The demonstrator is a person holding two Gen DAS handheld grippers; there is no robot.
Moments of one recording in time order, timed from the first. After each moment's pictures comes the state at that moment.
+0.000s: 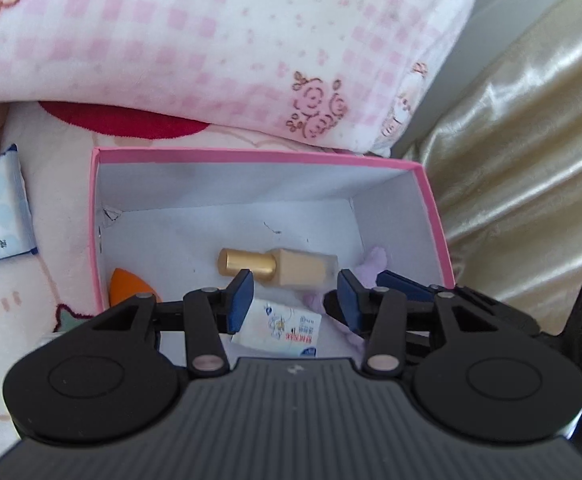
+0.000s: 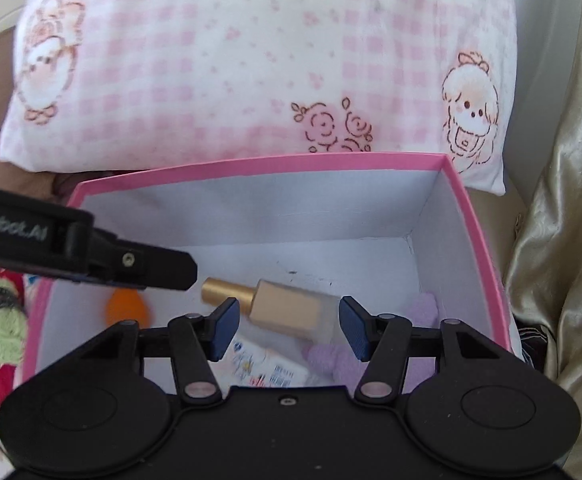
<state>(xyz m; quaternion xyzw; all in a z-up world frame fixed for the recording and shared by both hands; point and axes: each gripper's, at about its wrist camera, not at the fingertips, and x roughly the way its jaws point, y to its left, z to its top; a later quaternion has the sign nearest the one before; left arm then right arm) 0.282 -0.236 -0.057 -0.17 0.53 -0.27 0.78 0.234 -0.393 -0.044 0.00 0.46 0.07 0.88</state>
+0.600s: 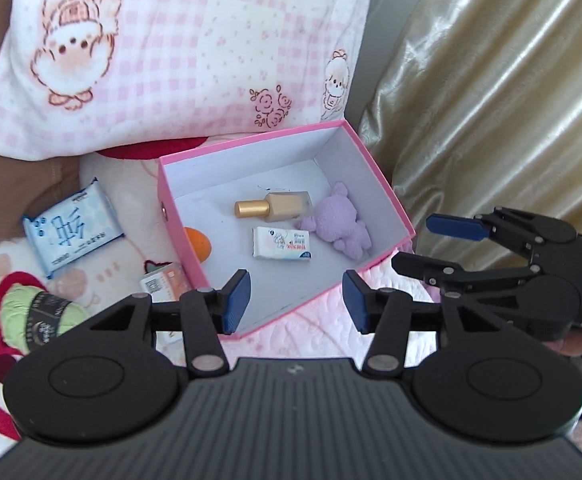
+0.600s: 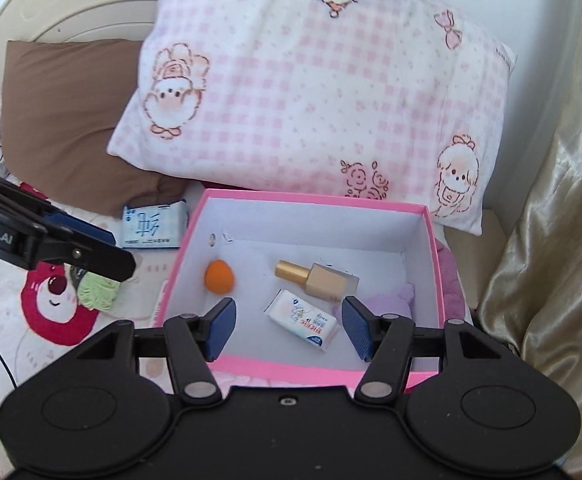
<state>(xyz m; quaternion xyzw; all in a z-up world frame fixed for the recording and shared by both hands) 0.173 -0.160 0.071 -0.04 0.50 -0.33 0.80 0.117 -0.364 0.072 -0.05 0.43 0.11 0.90</state>
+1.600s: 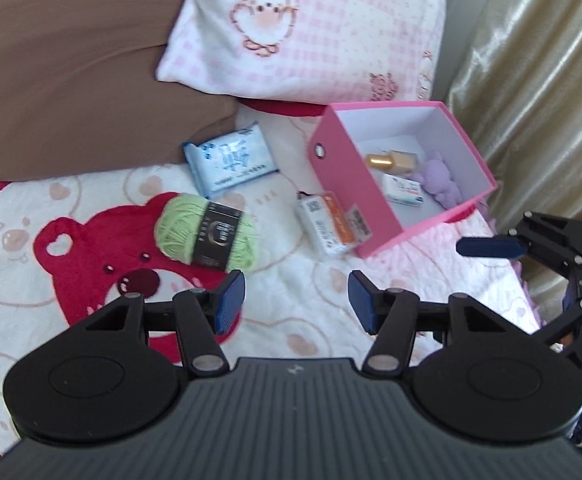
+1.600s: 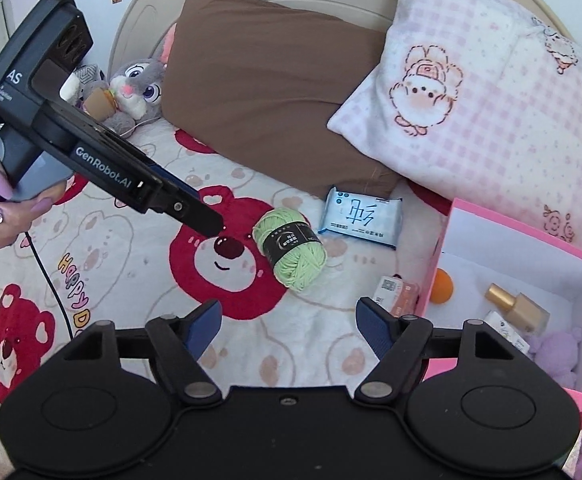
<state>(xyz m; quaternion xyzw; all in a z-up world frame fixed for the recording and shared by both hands) 0.122 0.030 0.032 -0.04 0.49 -0.24 0.84 0.045 -0.183 0.043 -0.10 0.40 0.29 0.86</state>
